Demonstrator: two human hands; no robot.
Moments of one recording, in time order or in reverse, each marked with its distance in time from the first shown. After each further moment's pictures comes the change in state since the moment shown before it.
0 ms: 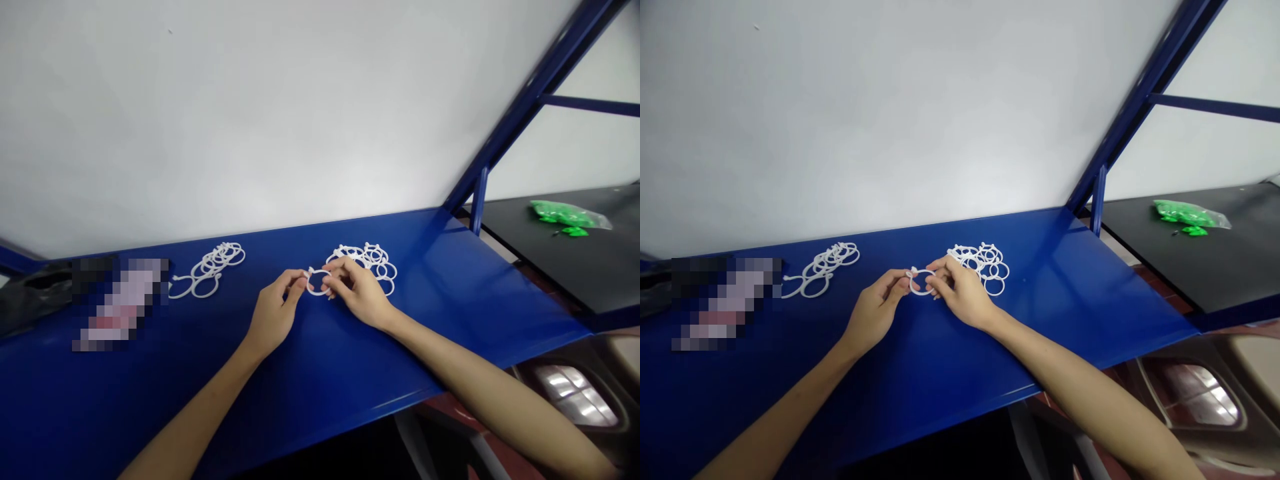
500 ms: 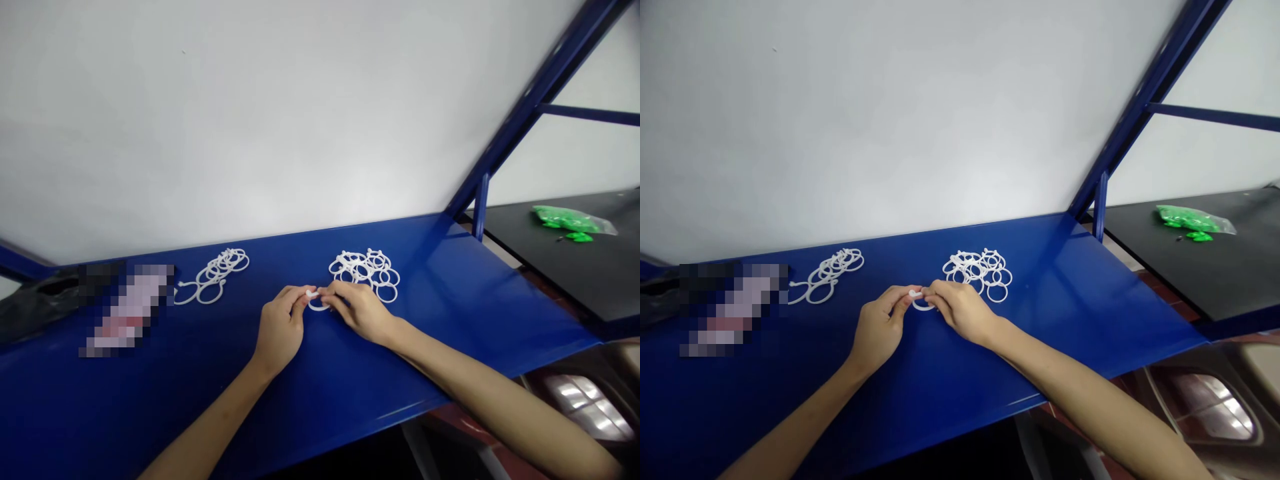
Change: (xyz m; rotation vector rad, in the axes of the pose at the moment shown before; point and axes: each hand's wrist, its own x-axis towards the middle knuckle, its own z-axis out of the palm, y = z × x) left_hand -0.011 -0.002 0.008 0.101 0.115 0.139; right_hand -0.006 0.000 -0.001 -0.357 -0.129 -0.262
